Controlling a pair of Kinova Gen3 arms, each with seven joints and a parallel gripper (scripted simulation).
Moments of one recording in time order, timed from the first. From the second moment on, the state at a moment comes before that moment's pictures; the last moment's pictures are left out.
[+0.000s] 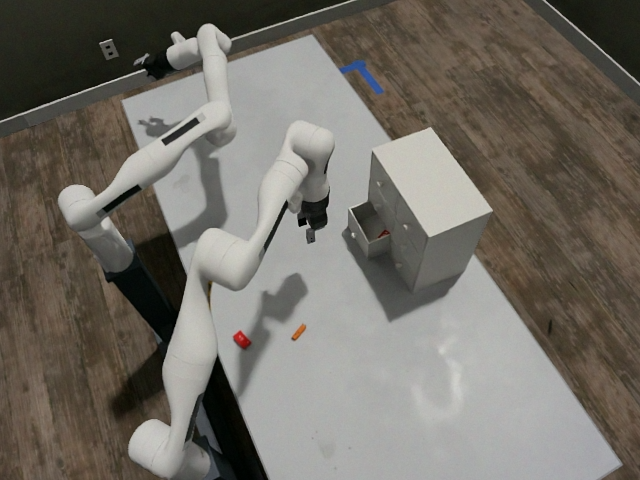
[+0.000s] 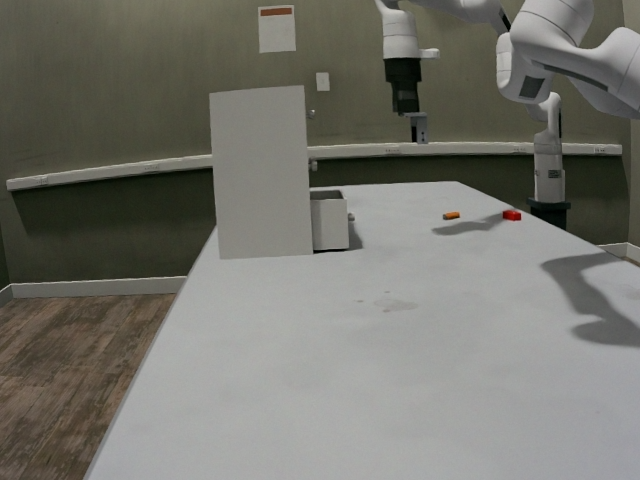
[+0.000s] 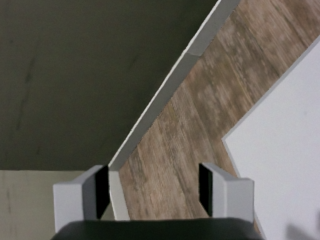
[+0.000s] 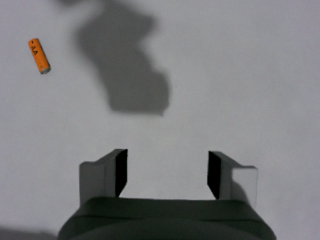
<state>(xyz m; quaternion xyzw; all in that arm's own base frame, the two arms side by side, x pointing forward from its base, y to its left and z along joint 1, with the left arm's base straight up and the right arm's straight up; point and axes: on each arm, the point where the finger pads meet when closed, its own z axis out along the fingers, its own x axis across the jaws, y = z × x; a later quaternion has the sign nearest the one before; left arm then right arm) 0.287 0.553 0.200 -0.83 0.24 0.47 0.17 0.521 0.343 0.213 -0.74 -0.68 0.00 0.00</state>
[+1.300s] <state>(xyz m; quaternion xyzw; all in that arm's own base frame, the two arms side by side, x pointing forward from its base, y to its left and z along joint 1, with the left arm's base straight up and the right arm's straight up) 0.287 0.553 0.200 -0.83 0.24 0.47 0.17 0.480 0.363 0.224 -0.74 -0.68 -0.02 -0.03</state>
